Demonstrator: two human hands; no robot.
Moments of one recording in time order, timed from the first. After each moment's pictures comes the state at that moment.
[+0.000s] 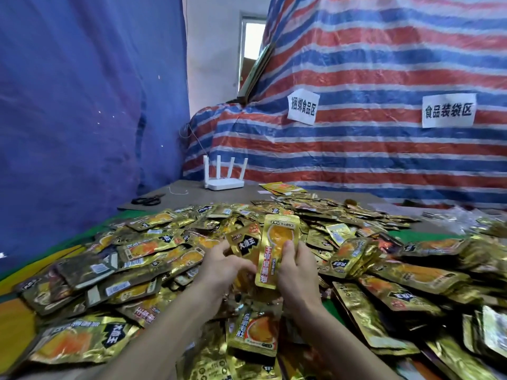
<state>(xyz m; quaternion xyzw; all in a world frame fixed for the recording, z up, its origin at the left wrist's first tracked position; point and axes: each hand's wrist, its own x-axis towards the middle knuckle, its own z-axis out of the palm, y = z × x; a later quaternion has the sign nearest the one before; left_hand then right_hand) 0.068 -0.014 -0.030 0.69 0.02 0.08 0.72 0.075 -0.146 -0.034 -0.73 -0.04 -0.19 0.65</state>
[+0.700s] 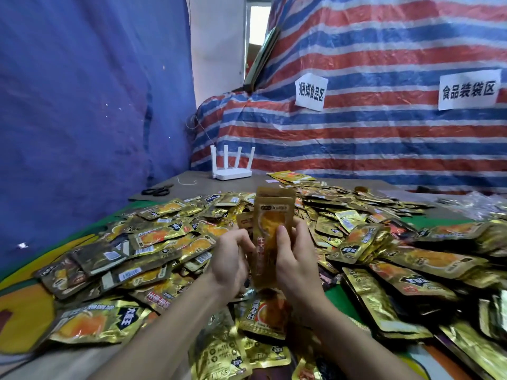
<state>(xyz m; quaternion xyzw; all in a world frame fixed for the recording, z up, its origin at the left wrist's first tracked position) 0.056 -0.021 -0.023 0.53 -0.07 0.03 0.84 0.067 -0.138 -0.042 -0.69 -0.20 -0.22 0.66</state>
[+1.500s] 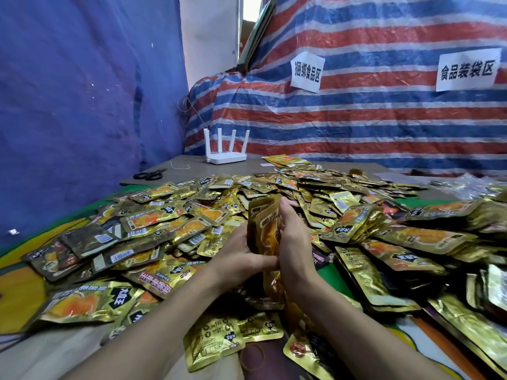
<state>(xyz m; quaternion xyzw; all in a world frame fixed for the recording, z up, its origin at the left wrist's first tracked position) 0.049 -0.026 -0.047 0.72 -0.25 0.09 0.64 0.058 -0.135 -0.034 -0.59 -0.14 -0.12 0.79</state>
